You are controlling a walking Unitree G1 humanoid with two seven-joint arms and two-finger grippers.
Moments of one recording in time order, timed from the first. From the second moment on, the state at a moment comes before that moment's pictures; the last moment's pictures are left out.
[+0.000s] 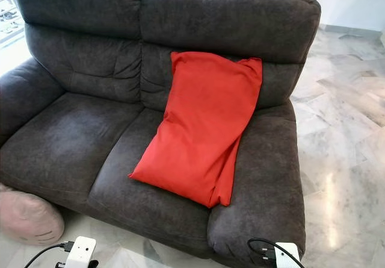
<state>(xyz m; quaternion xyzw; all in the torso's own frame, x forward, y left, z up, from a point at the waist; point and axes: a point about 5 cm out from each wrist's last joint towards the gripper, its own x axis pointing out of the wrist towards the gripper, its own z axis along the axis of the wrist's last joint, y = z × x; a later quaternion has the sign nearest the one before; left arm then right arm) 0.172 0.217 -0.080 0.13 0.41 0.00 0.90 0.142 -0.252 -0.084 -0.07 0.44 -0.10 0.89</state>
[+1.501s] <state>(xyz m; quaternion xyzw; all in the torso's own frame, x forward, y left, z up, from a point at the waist) 0.194 0.213 -0.069 0.14 0.39 -0.01 0.91 0.162 -0.231 -0.081 -0.02 0.41 -0.08 0.91</state>
